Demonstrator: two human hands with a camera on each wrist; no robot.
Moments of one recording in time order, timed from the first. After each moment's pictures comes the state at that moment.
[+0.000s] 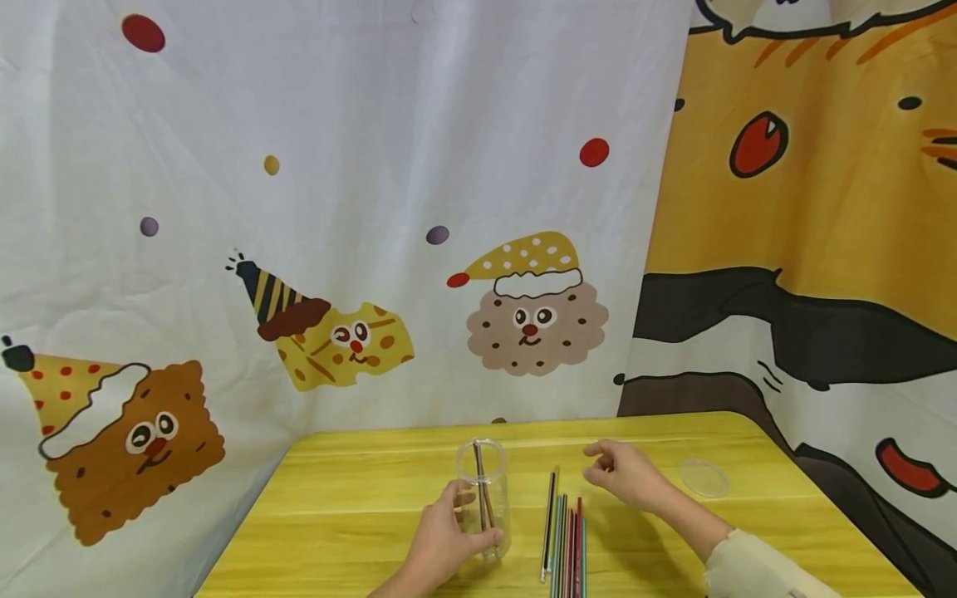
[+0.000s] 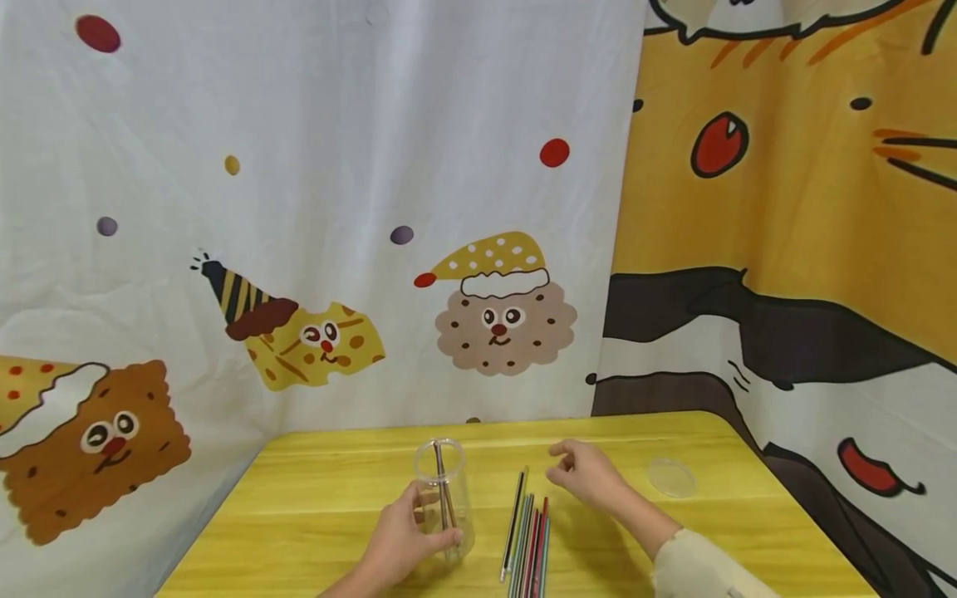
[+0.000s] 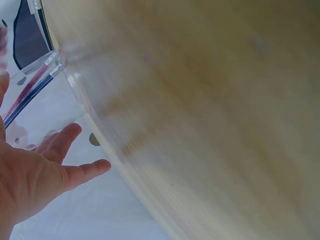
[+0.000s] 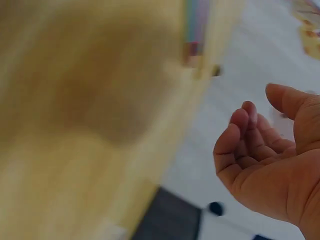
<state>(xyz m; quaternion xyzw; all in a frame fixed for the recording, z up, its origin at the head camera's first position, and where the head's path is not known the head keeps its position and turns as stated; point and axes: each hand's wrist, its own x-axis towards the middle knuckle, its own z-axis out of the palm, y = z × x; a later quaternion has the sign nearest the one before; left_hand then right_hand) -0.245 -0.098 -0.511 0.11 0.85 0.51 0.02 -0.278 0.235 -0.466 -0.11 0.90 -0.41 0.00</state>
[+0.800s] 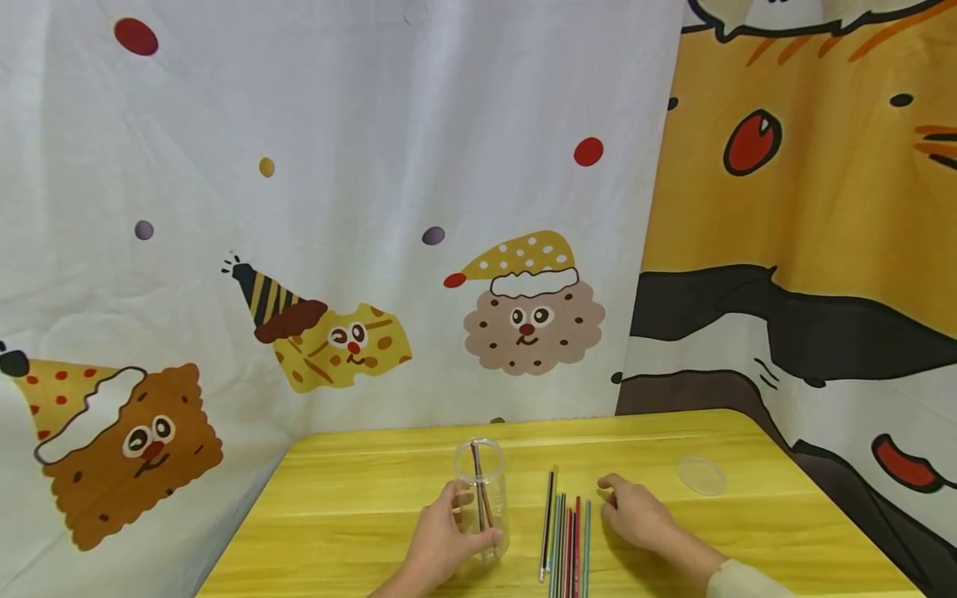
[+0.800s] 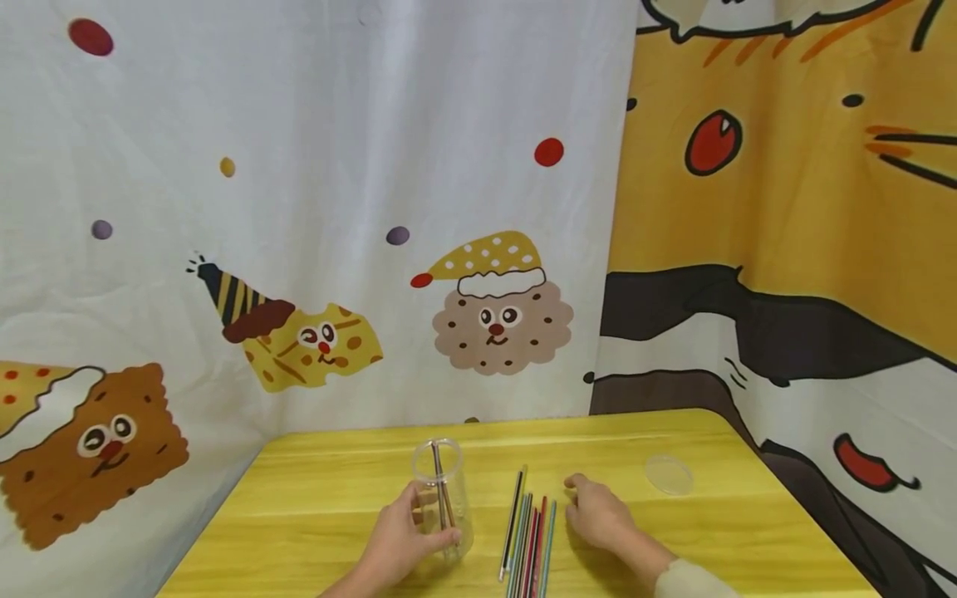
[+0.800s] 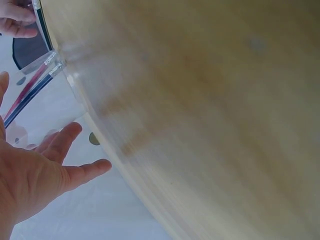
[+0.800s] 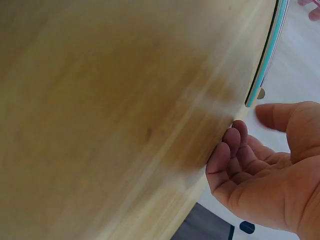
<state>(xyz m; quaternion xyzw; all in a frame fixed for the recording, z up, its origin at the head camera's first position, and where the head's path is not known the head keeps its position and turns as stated) -0.245 -0.097 -0.511 0.11 0.86 0.50 0.02 -0.266 0.236 -0.522 -0.02 0.95 -0.30 0.02</state>
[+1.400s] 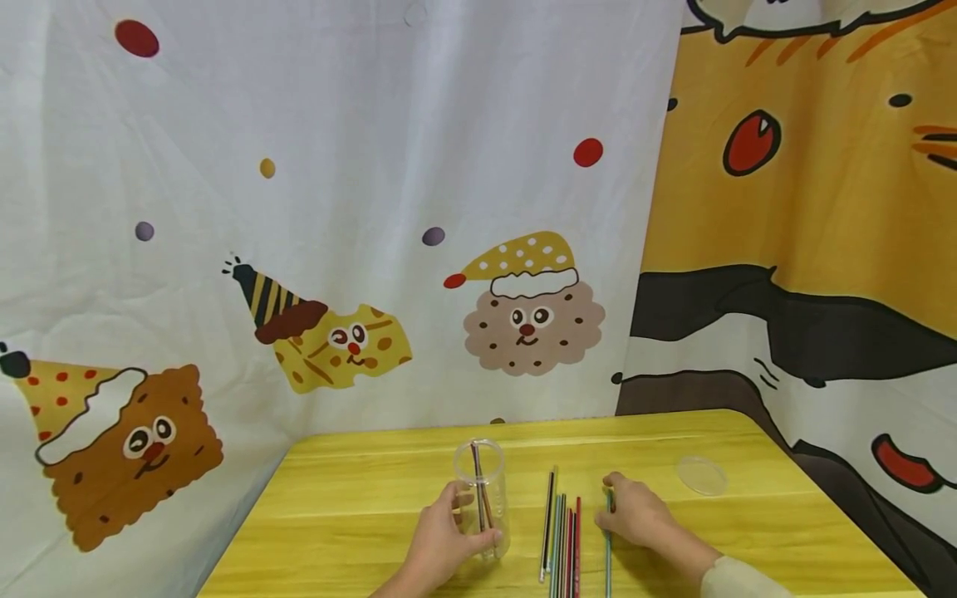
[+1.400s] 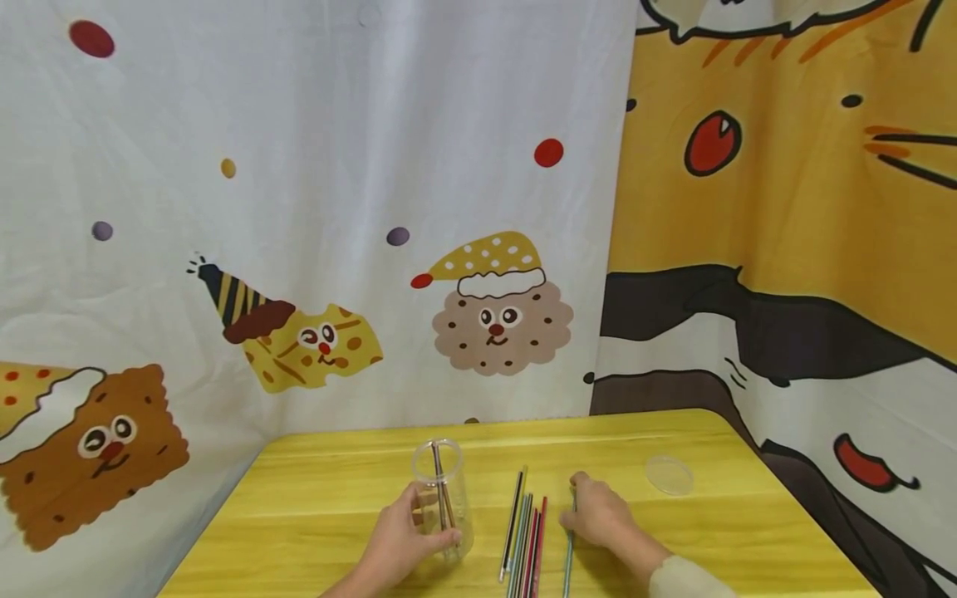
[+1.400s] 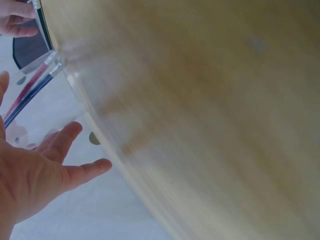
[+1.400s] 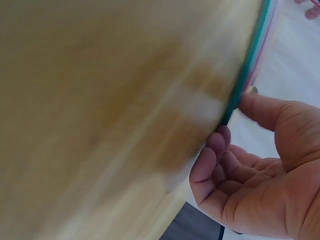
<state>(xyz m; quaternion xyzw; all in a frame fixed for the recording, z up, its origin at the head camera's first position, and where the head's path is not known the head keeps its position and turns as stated) -0.245 -0.097 -0.512 0.11 0.86 0.50 0.02 -0.267 0.237 -0.518 0.00 0.96 -0.27 0.02</state>
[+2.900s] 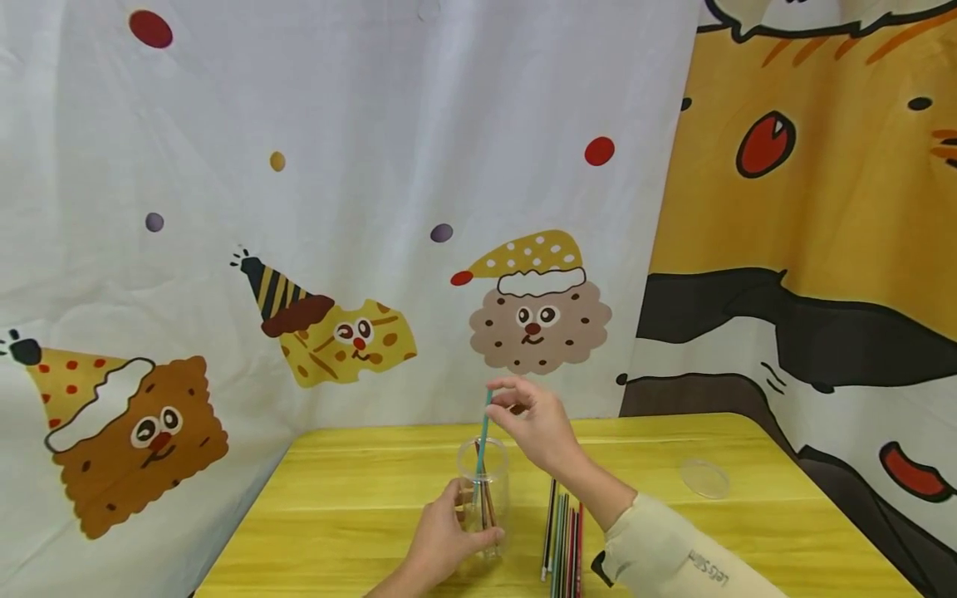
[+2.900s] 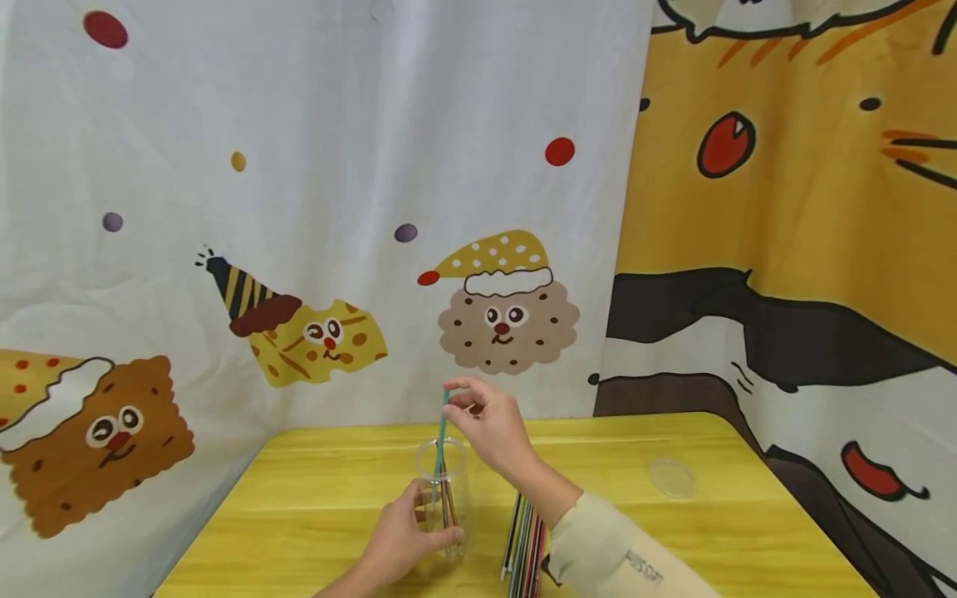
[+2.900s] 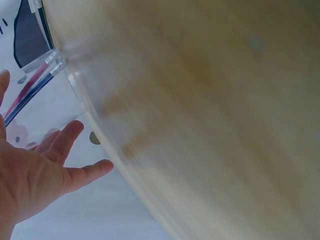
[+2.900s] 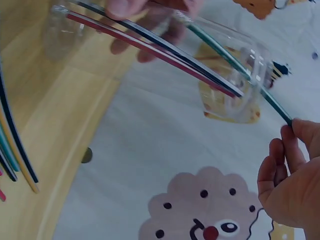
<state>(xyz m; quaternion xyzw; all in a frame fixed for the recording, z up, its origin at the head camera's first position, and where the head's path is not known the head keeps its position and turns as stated) -0.245 -0.101 -0.511 0.12 0.85 0.51 0.03 -0.280 0.099 -0.379 -0.23 0.80 -0.53 -0.18</state>
